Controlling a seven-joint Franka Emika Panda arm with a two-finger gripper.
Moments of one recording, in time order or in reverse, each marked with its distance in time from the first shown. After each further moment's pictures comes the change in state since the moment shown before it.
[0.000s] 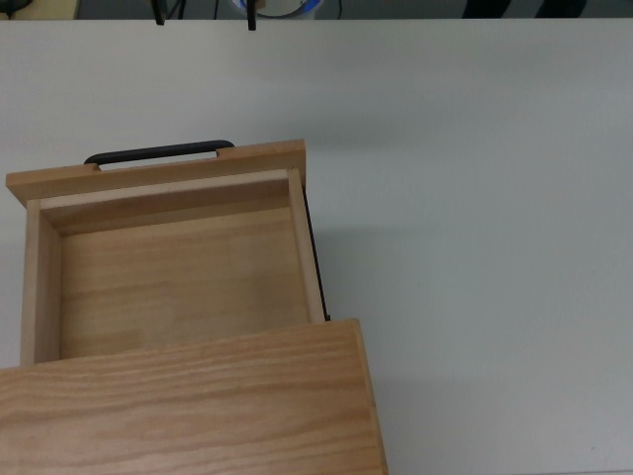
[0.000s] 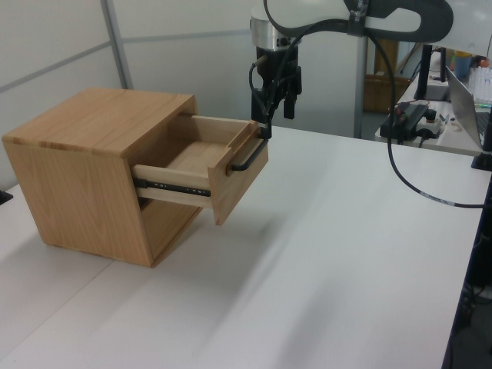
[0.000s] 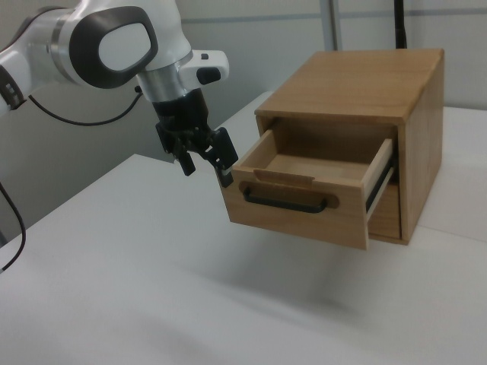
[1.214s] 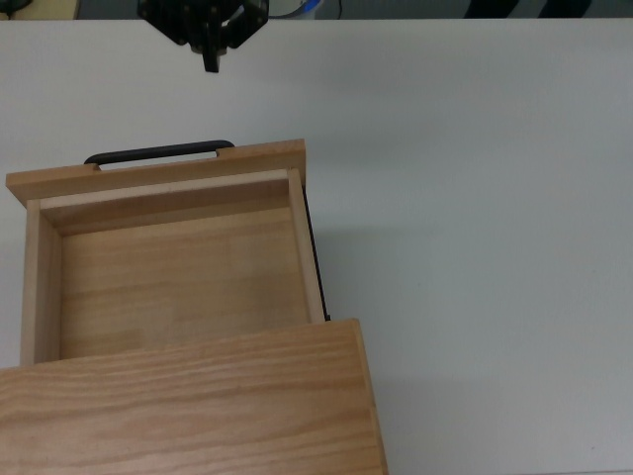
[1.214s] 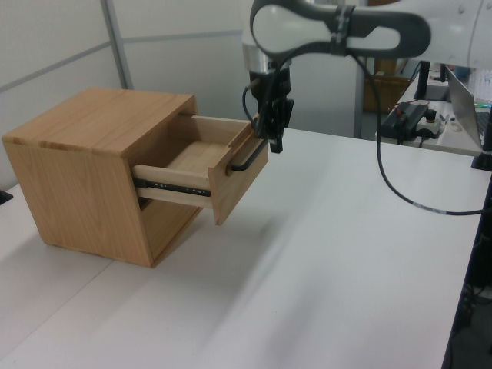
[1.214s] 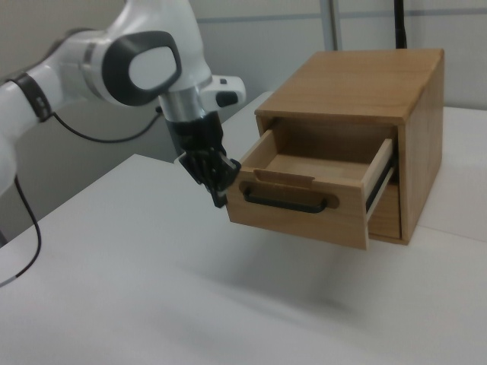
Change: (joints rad) arm 0.002 0.074 0.003 -0.016 -0.025 0.000 0.000
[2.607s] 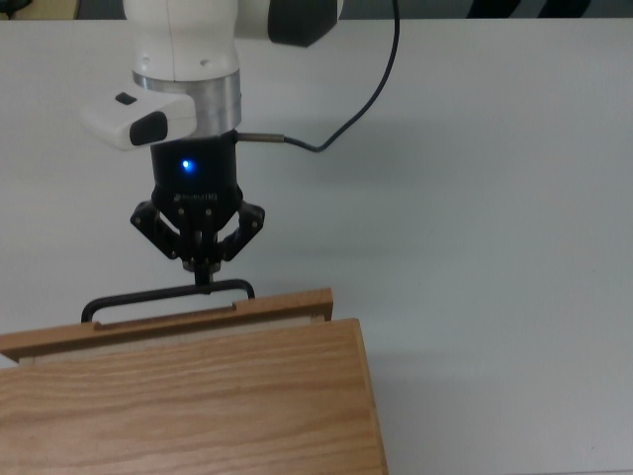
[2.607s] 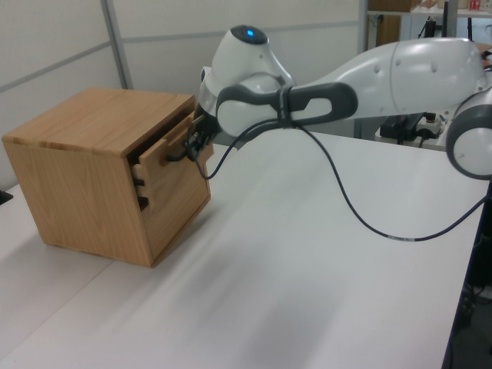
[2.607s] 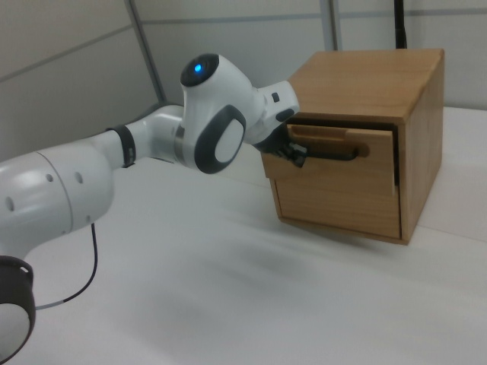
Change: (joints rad) arm -0.002 0.278 0.000 -0.013 0.066 0.942 0.005
